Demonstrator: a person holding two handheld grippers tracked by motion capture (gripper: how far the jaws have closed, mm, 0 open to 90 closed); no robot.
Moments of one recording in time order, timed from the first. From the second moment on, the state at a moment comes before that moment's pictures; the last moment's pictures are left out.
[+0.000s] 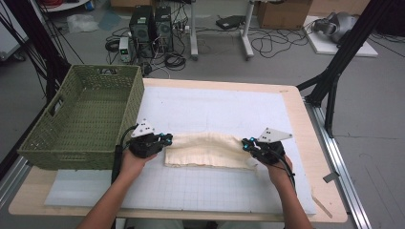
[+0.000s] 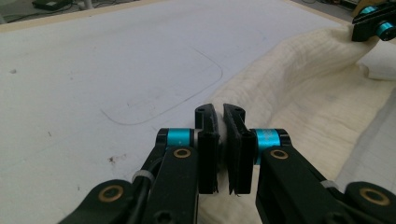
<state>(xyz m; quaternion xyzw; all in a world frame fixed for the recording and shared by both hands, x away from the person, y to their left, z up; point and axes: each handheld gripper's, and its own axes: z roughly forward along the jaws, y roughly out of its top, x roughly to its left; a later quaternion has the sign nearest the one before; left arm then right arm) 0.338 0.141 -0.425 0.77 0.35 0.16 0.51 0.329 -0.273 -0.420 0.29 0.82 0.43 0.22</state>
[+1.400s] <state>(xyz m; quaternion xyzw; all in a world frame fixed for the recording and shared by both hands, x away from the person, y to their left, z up) 0.319 0.118 -0.440 0.80 0.34 0.12 0.49 0.279 -0.282 -0.437 0.28 0.84 0.42 0.20</state>
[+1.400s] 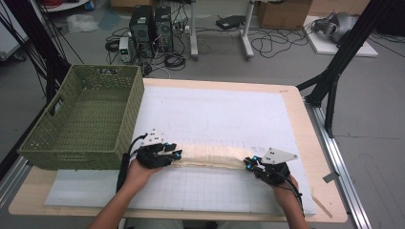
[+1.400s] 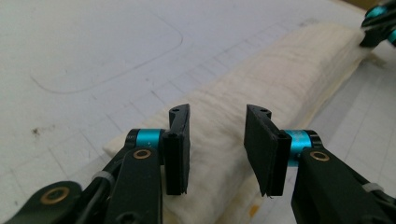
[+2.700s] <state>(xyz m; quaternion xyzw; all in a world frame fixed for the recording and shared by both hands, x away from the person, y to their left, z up) 0.312 0.116 -0.449 0.81 0.34 0.12 0.46 0.298 -0.241 -0.445 0.36 0.83 0.39 0.17</state>
